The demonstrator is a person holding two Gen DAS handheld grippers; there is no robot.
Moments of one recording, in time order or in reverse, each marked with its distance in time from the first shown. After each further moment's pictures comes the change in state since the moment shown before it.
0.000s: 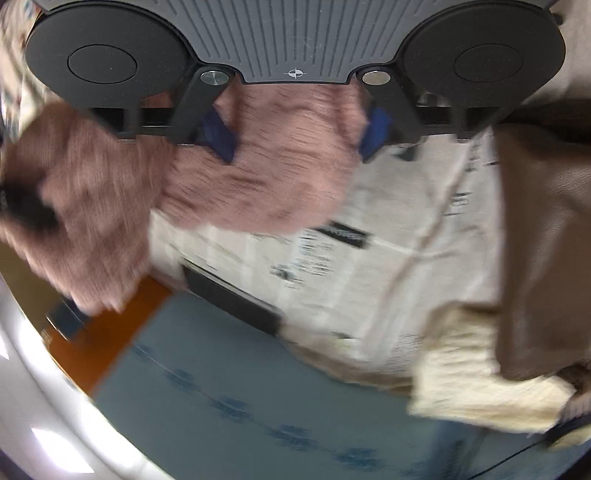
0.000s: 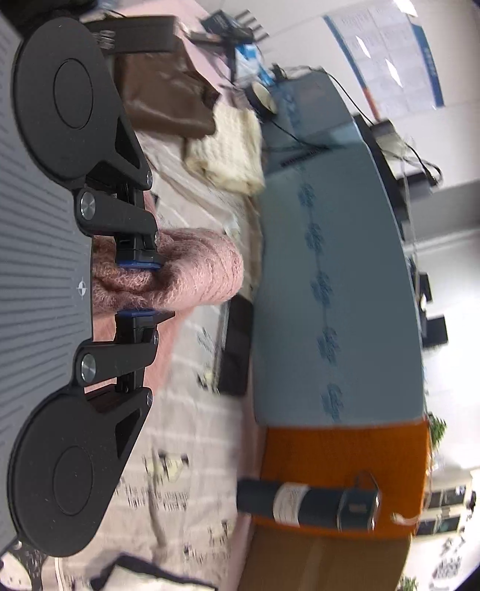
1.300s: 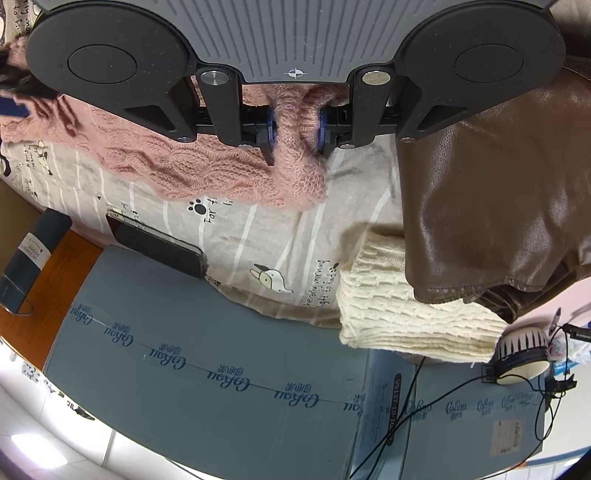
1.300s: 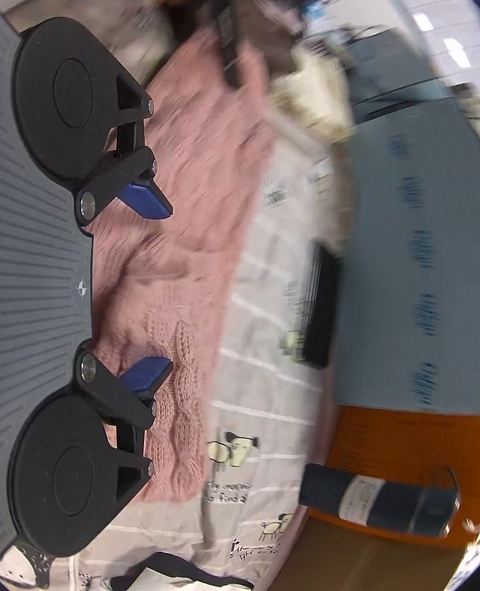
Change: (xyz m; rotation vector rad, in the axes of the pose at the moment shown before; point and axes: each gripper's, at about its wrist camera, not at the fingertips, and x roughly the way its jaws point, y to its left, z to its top) left arm -0.017 0.027 0.018 -0.008 -0.146 0.271; right arm 0.067 -0.026 -0.042 -0.091 0.240 -0.115
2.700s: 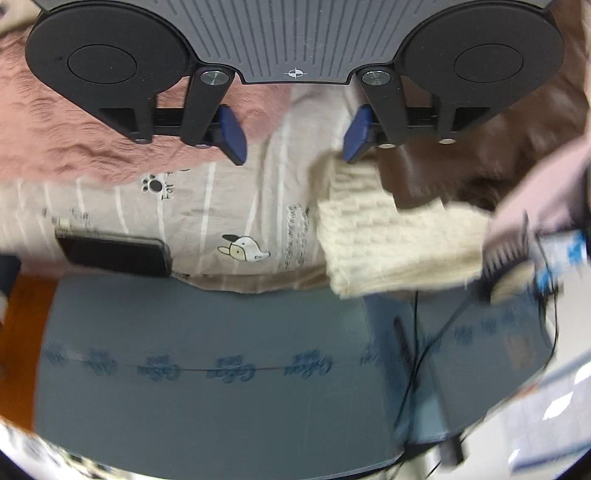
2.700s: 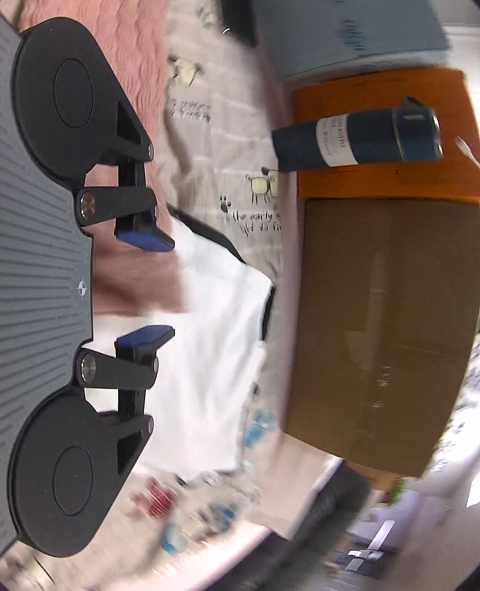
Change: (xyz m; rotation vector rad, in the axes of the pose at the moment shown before) left arm 0.007 -0.038 0.049 0.319 -0.010 0.224; right arm -0.077 -0.200 -0.013 0.311 -0.068 -0.590
